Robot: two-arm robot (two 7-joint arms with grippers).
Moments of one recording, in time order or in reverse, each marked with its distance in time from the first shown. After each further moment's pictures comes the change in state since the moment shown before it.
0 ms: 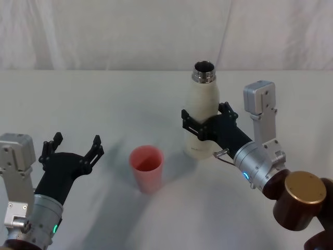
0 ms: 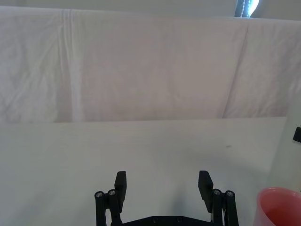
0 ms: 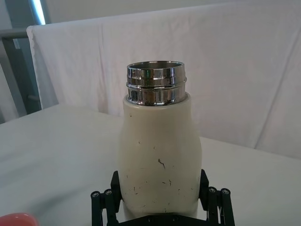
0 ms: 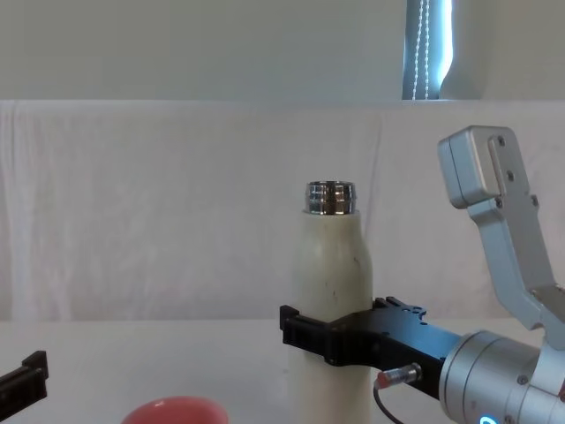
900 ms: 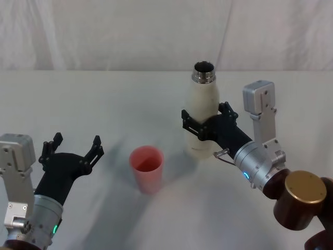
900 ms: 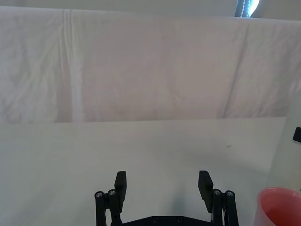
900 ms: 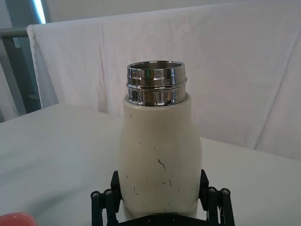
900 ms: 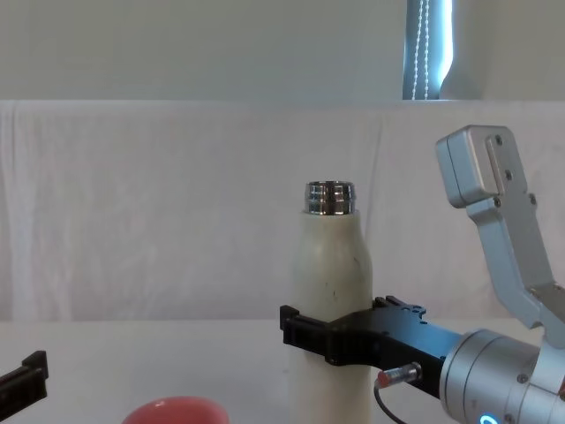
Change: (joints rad) left arm 0.000 0.000 0.000 0.000 0.000 0.000 0.000; right arm 0.005 0.003 -0.002 0.003 -0.002 0.000 0.000
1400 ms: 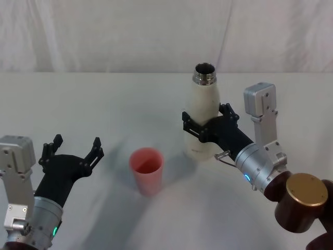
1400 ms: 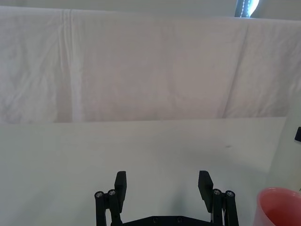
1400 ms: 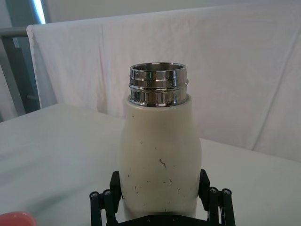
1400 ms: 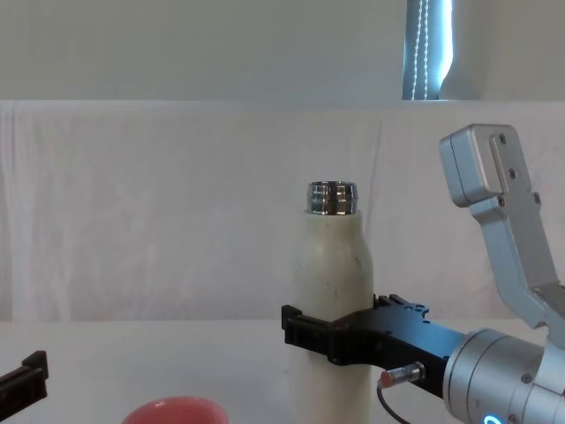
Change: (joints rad) left arm 0.000 0.000 0.000 0.000 0.000 0.000 0.000; right arm -0.005 0.005 0.000 -0.008 -0.002 -0.003 -0.001
